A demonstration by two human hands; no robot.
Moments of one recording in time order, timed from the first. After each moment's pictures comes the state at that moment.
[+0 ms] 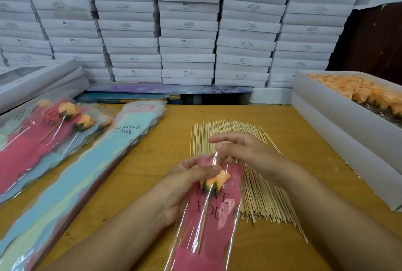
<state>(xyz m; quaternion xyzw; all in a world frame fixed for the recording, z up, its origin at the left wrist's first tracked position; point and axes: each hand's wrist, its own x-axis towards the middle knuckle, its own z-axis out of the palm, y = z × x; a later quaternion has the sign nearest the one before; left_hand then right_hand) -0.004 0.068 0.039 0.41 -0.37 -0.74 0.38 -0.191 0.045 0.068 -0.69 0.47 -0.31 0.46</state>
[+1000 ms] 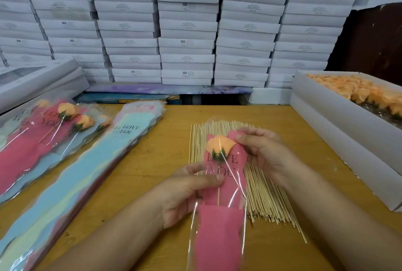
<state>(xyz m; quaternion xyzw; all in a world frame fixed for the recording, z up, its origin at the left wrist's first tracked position) -0.002 0.068 0.033 0.40 -0.41 -0.75 0.32 -0.208 0.039 0.059 -0.40 0.49 -0.53 0.57</state>
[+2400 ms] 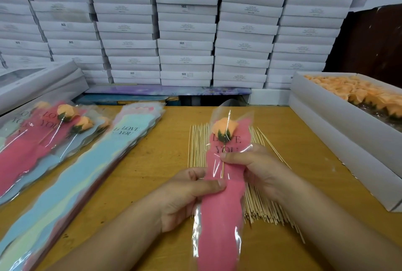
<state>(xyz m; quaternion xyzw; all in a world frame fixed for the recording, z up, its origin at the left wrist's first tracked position) -0.004 0.074 0.037 0.39 -0.44 -0.75 0.29 -0.192 0.053 0.045 -0.44 0.47 -0.48 0.60</state>
